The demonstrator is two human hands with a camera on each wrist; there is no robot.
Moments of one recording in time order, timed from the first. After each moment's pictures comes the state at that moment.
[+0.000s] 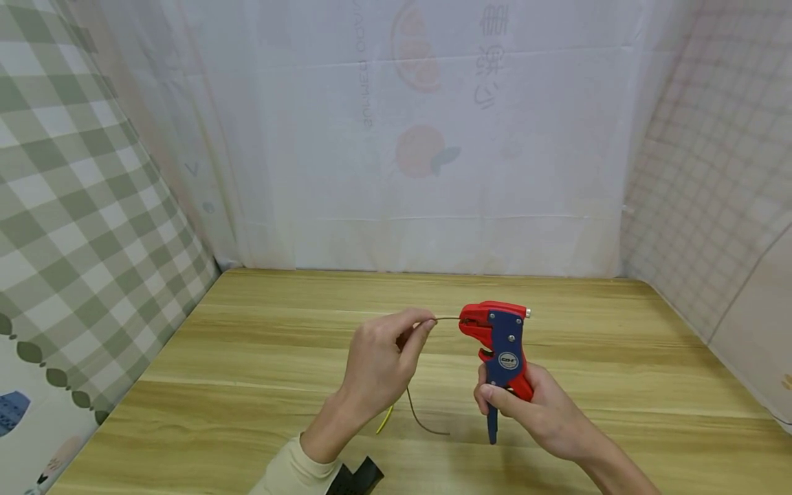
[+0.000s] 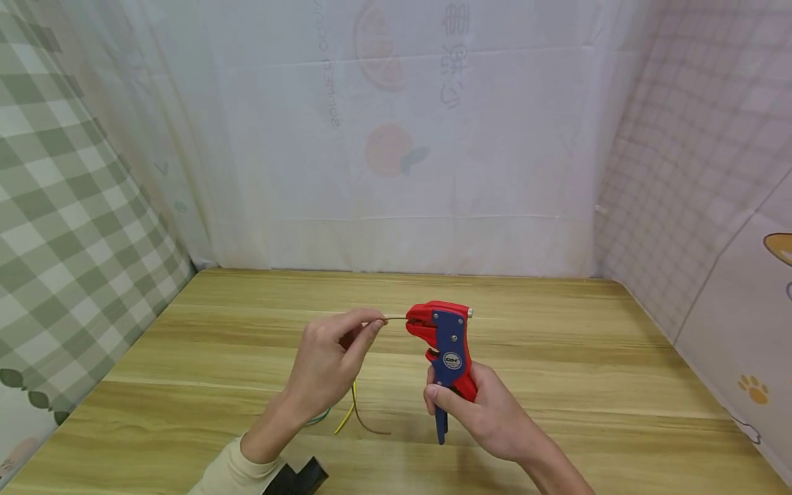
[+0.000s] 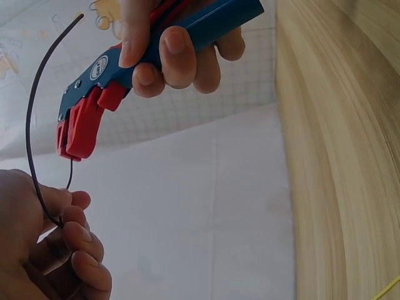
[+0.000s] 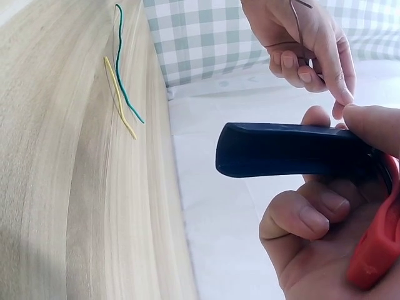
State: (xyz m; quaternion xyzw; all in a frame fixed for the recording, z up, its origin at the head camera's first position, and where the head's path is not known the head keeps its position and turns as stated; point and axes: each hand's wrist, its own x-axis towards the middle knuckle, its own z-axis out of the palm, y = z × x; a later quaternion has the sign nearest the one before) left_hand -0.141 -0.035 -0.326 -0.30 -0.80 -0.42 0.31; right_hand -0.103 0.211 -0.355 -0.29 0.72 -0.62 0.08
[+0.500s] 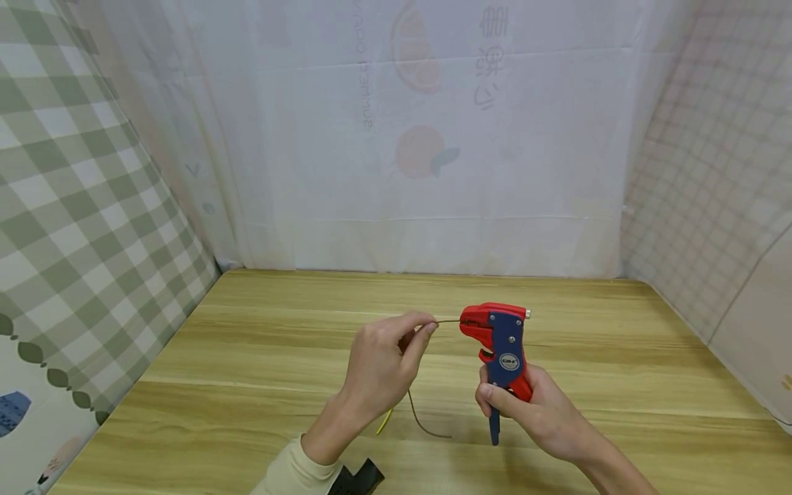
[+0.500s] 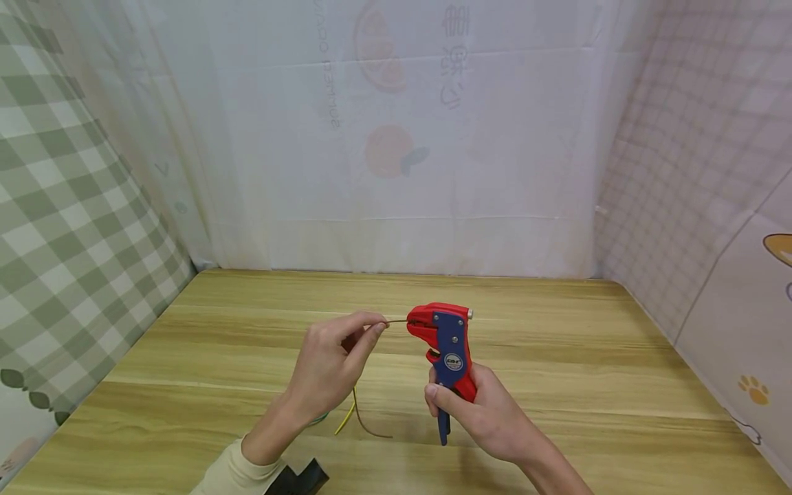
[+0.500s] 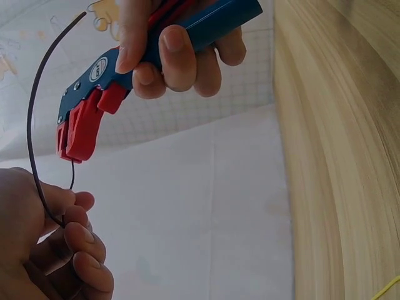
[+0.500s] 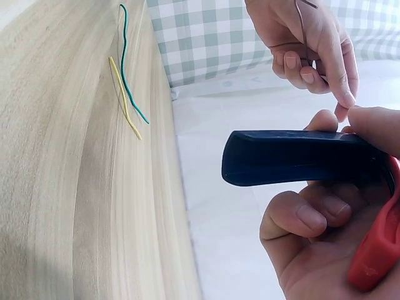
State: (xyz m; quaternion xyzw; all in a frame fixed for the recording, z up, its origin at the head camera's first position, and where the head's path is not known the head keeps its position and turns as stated) left_hand -0.140 -0.034 -0.328 -0.29 -0.81 -0.41 0.30; right_hand -0.103 0.211 -0.357 -0.28 0.72 -0.63 0.09
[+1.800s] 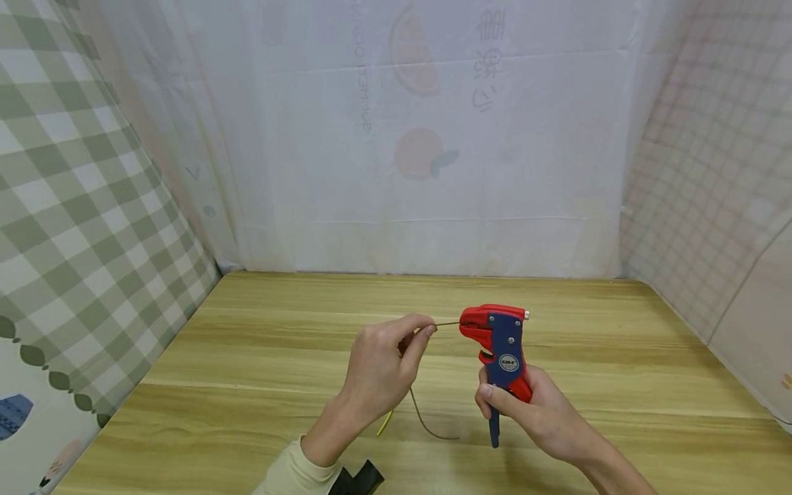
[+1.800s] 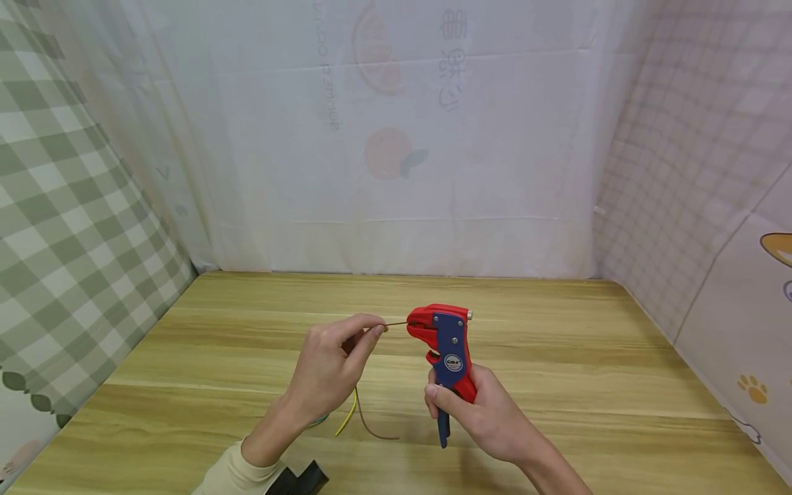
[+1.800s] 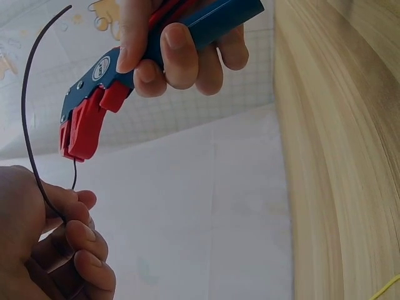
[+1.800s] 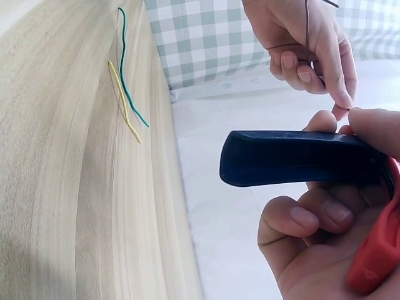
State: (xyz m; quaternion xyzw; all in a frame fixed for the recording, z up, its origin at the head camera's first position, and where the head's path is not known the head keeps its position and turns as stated) left_hand -0.139 -0.035 -0.329 -0.30 -0.81 -0.41 0.31; right_hand -0.103 0.211 -0.358 -0.29 0.71 -0.63 0.09
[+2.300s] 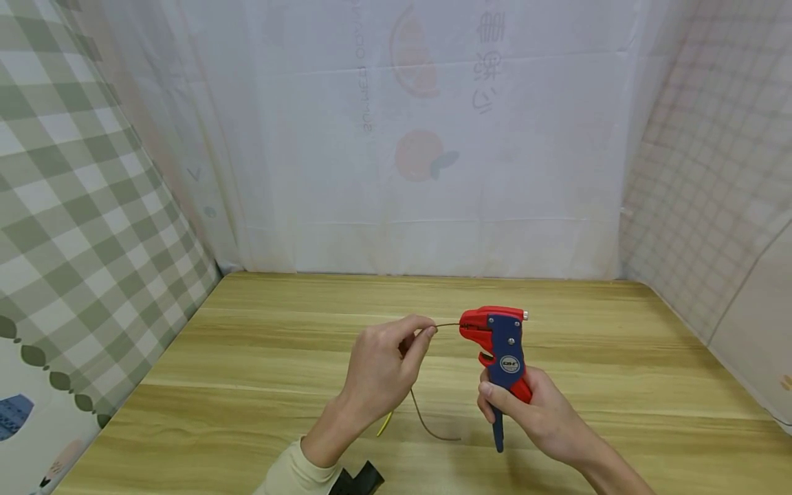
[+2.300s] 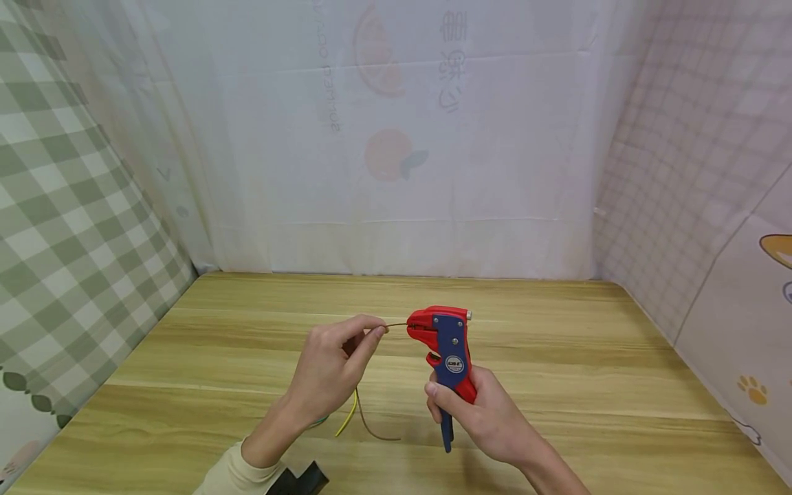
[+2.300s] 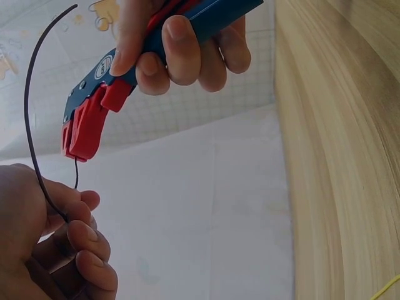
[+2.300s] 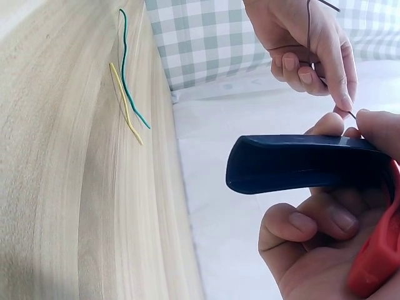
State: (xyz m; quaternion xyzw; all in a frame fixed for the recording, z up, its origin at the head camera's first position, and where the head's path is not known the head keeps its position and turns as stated) left_hand -0.138 -0.035 -0.327 -0.29 -0.82 -0.41 0.28; right_hand -0.103 0.212 -0.358 -0.28 0.73 -0.62 0.08
